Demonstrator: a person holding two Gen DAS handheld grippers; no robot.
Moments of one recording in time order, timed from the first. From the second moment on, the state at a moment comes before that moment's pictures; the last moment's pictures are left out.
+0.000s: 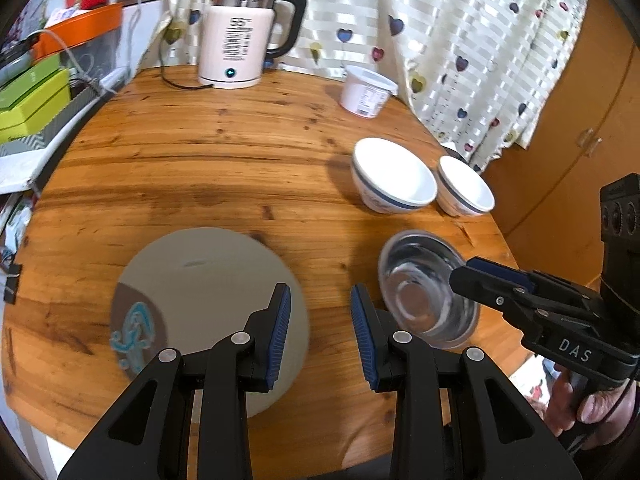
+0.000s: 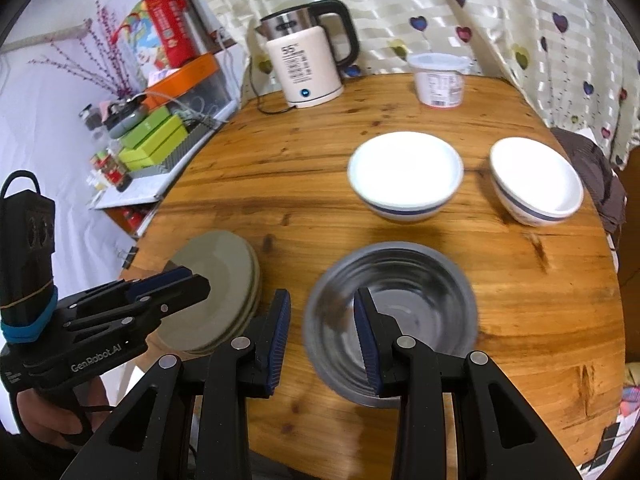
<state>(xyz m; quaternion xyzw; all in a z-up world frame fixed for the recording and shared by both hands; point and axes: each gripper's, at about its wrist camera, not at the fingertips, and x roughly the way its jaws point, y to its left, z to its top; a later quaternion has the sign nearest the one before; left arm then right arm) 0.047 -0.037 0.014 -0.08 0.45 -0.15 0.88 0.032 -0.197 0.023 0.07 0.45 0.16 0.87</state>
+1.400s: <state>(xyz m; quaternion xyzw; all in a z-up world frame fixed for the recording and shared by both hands) 0.093 -0.099 -0.036 -0.08 0.52 -0.20 0.83 0.050 -0.274 -0.027 0.12 0.50 0.09 0.85</state>
